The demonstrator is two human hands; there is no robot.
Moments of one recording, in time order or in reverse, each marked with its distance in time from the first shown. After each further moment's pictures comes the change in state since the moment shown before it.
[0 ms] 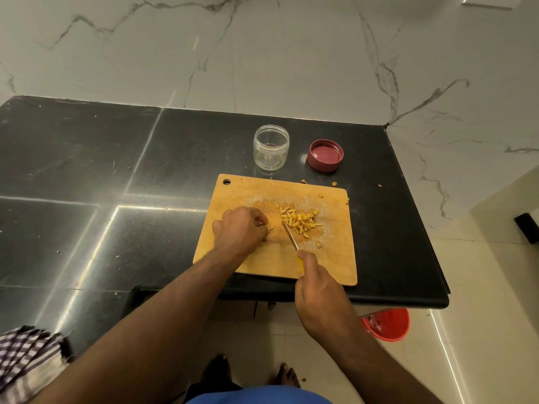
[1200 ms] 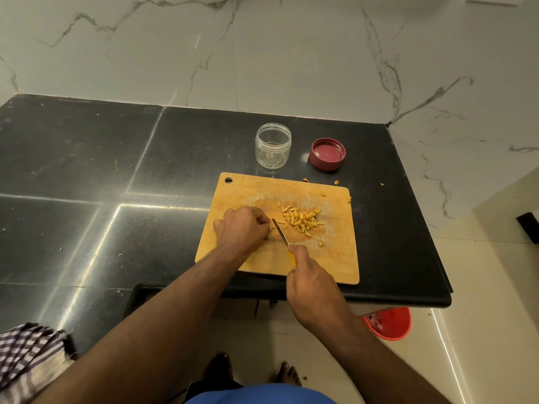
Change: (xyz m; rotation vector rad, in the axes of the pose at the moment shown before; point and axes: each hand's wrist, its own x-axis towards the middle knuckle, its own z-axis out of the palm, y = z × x) left_hand -0.004 0.003 -0.001 0.024 0.016 -0.020; right_hand 0.013 -0.013 0.003 0.011 -0.033 -0.035
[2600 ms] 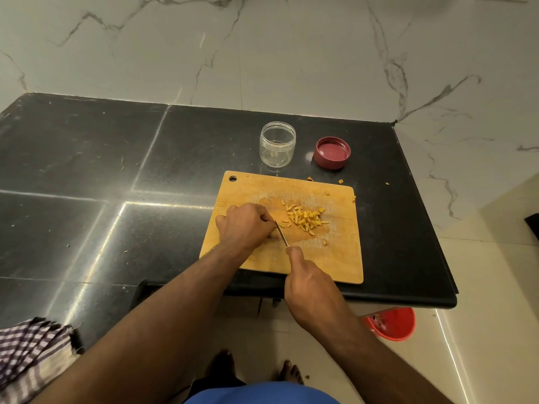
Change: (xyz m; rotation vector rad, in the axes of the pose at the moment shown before) left_hand 0.002 0.001 -0.003 0.026 0.014 -0.012; right_hand 0.002 -0.004 0.006 -0.072 -0.095 0.024
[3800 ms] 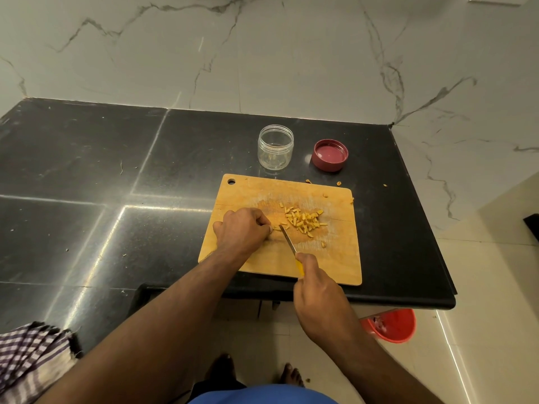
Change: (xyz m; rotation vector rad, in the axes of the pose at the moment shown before) left_hand 0.000 -0.008 0.005 -0.050 0.015 -0.004; right_hand -0.018 0.014 -0.001 0.109 0.112 -0.016
